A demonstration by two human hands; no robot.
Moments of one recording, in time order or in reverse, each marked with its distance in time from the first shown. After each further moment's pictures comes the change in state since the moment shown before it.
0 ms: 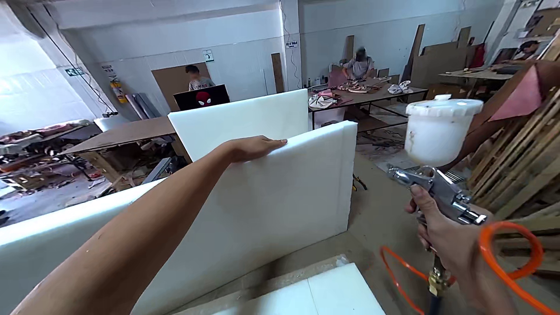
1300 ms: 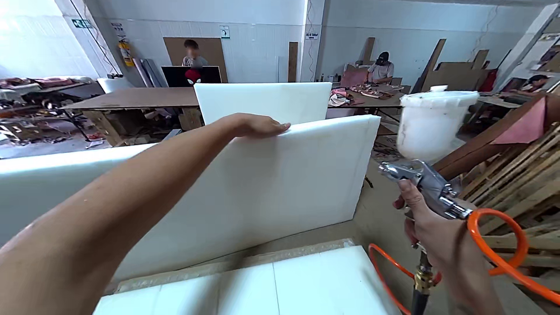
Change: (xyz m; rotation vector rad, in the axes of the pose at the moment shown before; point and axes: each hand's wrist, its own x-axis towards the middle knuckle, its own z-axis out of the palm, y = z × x) left_hand -0.088 -0.064 -0.038 0.134 0.012 0.026; right_hand -0.089 -0.081 0.066 -0.114 -0.189 -0.052
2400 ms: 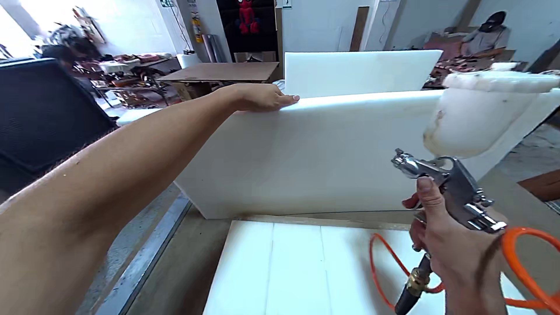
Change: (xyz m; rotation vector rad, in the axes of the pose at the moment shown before) left_hand -0.269 -0.222 -0.045 0.086 0.179 -0.170; right_hand -0.194 -0.096 0.230 0.202 -0.133 -0.050
